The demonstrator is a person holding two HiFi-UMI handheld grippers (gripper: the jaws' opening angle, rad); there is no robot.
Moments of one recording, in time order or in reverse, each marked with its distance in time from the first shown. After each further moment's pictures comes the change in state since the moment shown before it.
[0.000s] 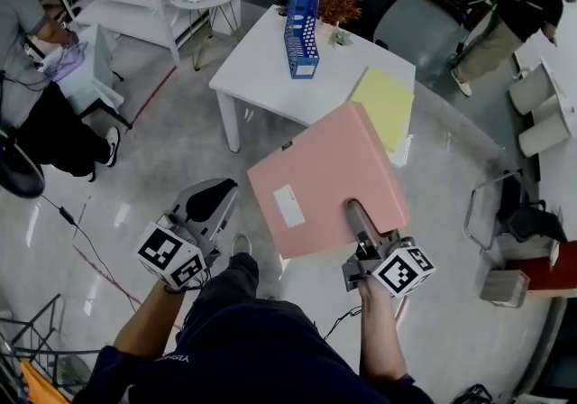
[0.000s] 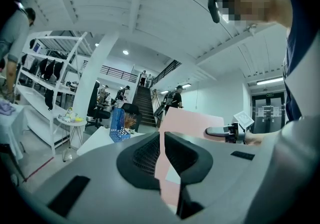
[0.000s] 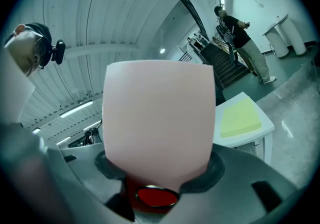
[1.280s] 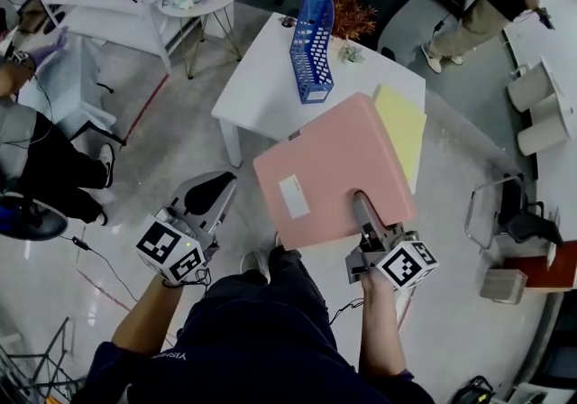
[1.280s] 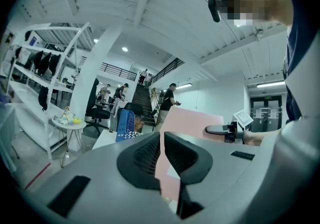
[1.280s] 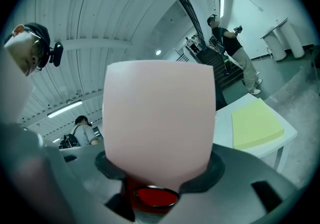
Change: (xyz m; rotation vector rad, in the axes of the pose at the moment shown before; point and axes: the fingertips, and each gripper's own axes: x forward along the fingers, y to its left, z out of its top) left arm 0.068 0.152 0.033 -0.012 0.018 -0.047; right arm 0.152 -0.017 0.033 -0.002 -0.030 -0.078
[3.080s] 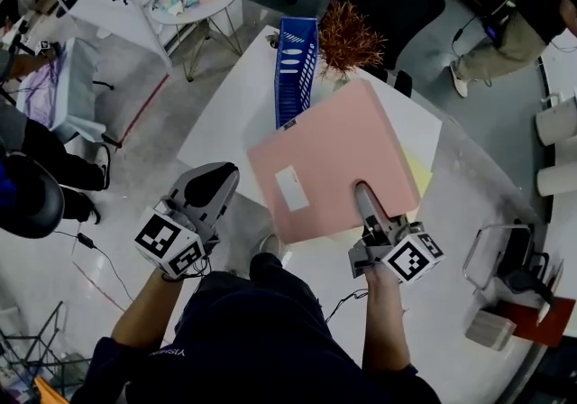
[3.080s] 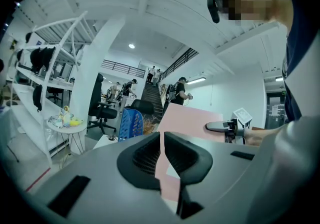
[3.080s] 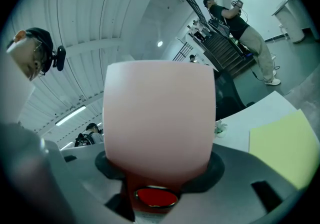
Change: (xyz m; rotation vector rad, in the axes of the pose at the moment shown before) left arm 0.239 0.084 0.027 -0.013 0.036 0.127; right arm 0.183 -0.165 0.126 0.048 0.100 0.145
